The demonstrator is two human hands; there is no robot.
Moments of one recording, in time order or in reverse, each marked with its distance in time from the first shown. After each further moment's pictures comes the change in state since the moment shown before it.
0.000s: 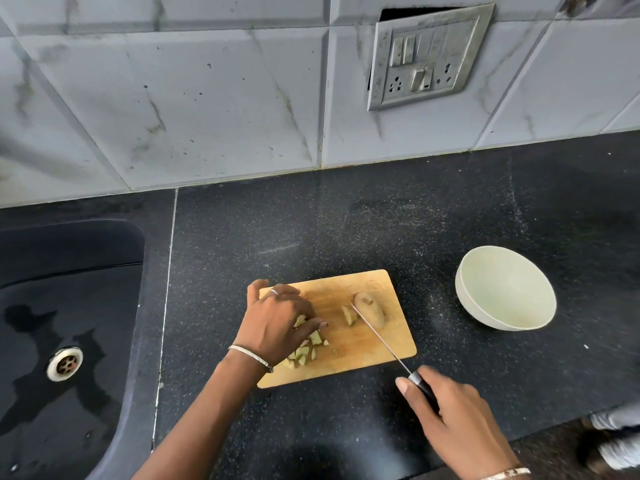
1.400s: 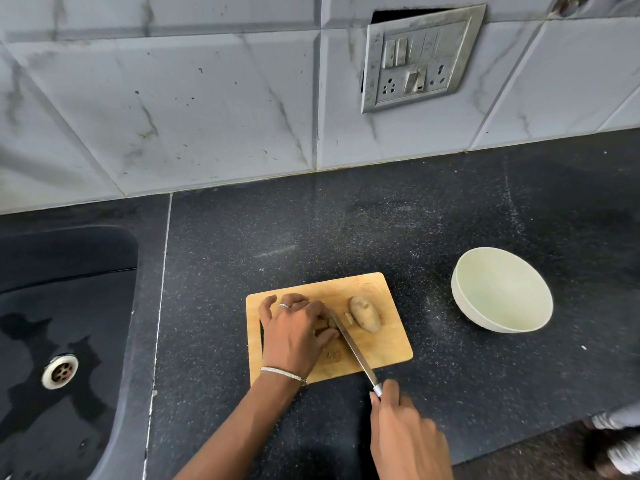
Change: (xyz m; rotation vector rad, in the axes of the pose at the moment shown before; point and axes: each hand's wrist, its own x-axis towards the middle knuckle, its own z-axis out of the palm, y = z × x) left_hand 0.004 0.044 0.023 -0.077 0.067 -0.257; right_hand -0.008 -0.051 0.052 -0.342 0.023 0.157
